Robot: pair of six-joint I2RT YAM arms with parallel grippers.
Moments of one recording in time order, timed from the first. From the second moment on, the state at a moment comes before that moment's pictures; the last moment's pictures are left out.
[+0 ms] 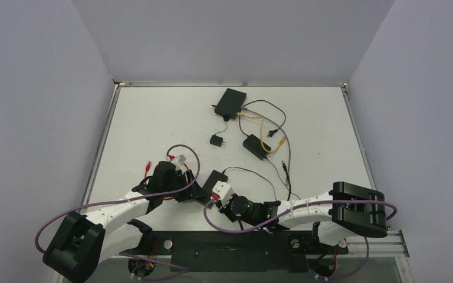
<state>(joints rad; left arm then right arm) -0.50 1.07 0.29 -0.03 0.33 -0.78 1.34 1.45 0.48 0.40 0.30 0.13</state>
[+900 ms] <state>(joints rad) -0.50 1.11 0.28 0.04 0.37 -0.80 1.37 1.45 0.50 0.29 0.32 0.17</state>
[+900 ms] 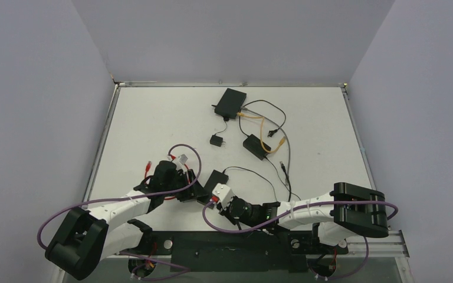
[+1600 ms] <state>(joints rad) -0.50 1.12 0.28 0.06 0.38 -0.80 1.37 1.48 0.52 0.28 0.32 0.17</state>
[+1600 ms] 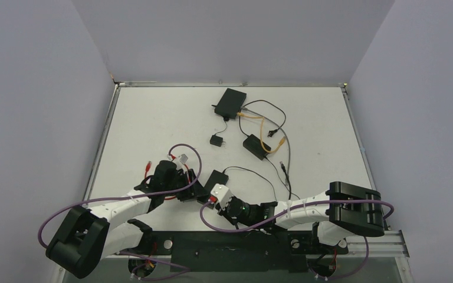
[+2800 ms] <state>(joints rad) -0.50 1.13 0.27 0.09 0.38 -0.80 1.36 1.50 0.53 0.28 0.33 0.17</state>
